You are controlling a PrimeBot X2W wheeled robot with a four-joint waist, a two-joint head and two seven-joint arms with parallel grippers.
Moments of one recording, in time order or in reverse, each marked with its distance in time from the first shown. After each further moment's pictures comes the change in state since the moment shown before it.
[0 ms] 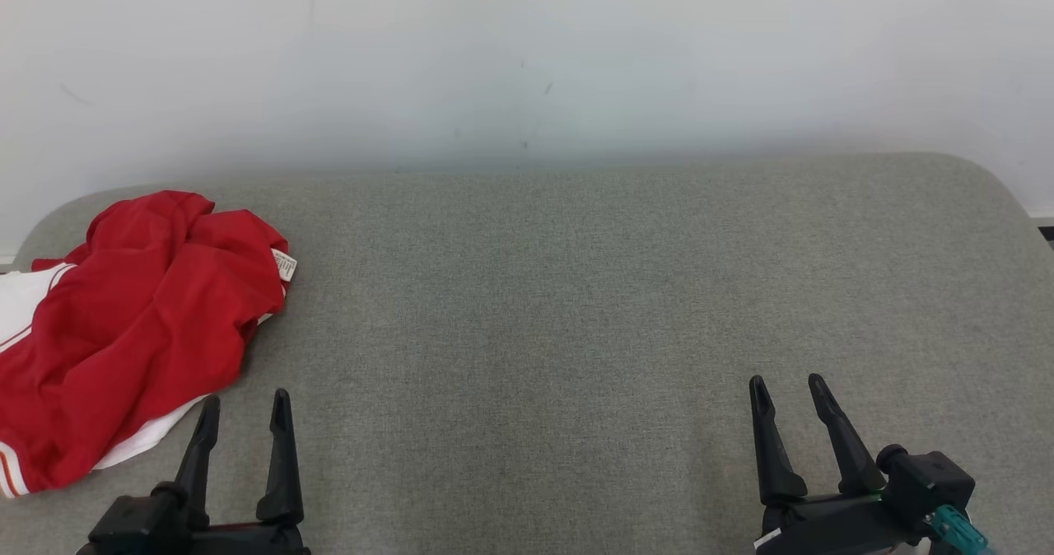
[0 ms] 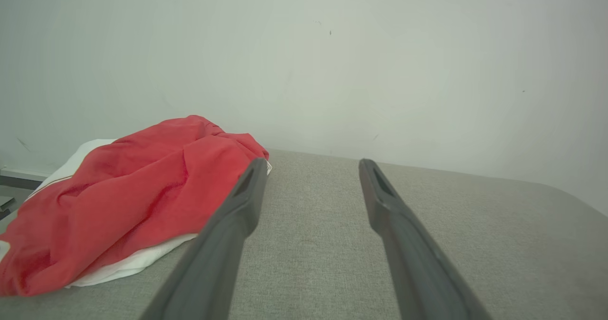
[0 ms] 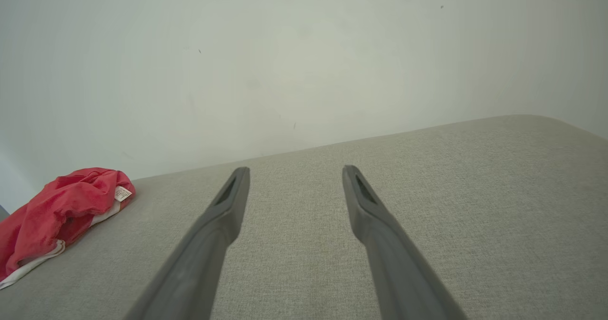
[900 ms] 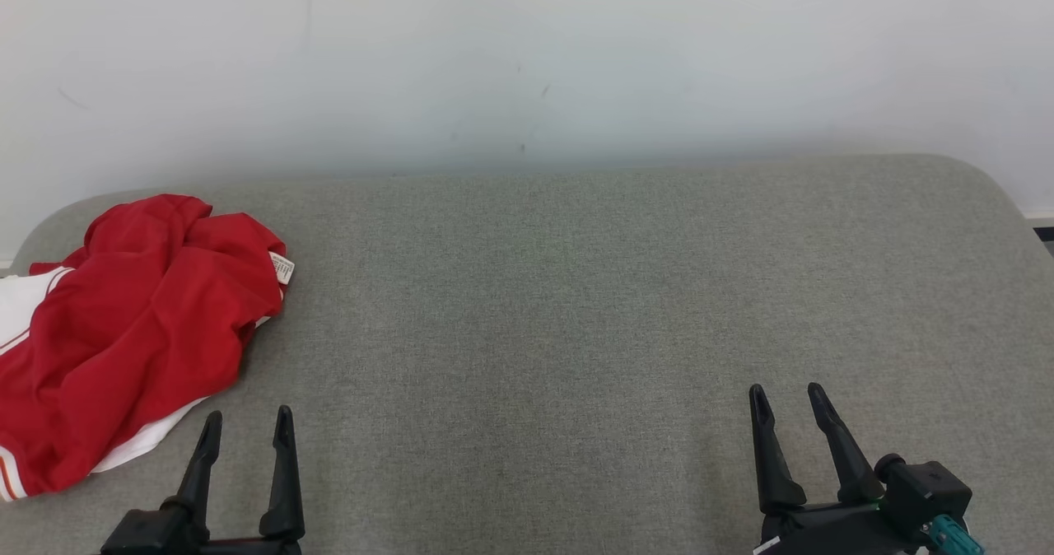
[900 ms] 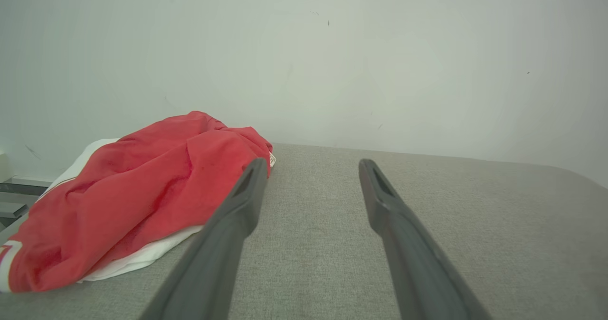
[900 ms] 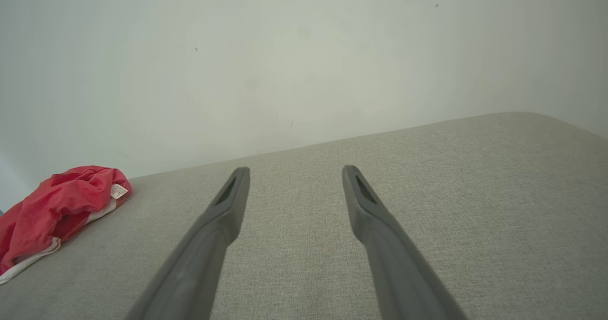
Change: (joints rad) left arm 0.013 -0.007 0.014 0.040 0.067 -0.016 -0.034; right arm 0.004 0.000 0.006 0.030 -0.007 0.000 -0.032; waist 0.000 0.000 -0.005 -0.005
